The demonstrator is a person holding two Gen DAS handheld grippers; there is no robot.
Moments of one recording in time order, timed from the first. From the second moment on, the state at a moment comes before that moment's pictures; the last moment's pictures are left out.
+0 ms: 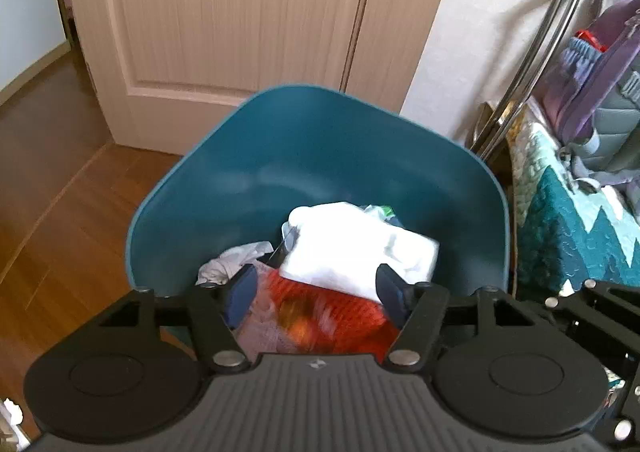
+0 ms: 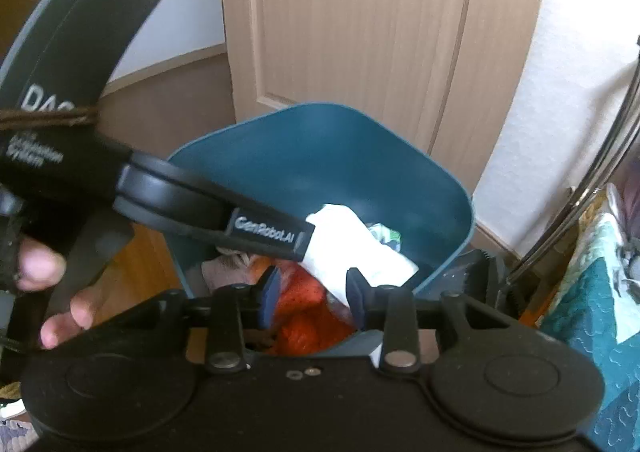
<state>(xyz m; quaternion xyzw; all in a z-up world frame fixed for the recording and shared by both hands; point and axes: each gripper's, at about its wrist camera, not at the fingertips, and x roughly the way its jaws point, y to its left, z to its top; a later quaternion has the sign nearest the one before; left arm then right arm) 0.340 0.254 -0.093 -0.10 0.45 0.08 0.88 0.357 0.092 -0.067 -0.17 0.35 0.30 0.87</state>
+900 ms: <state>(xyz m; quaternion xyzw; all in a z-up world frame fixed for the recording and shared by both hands) 0.204 0.192 0.051 -0.05 0.32 0.06 0.94 0.251 0.002 0.031 -0.06 0.26 0.31 0.91</state>
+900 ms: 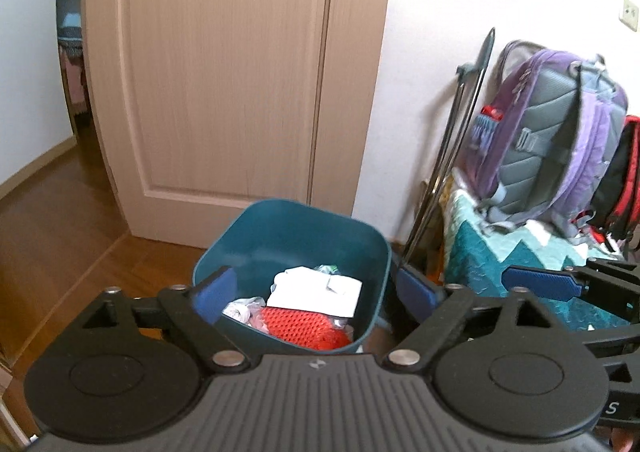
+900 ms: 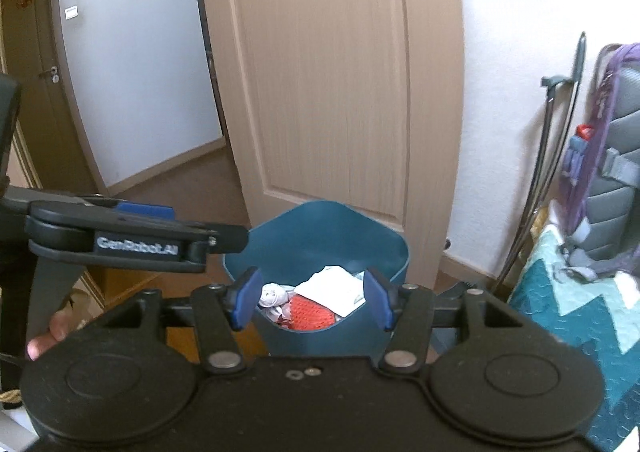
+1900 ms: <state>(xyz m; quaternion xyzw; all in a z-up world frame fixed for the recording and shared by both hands) 0.048 0.111 0.113 -0.02 0.24 0.05 0.97 0.112 -0.072 0.090 0.00 0.18 0.35 0.92</state>
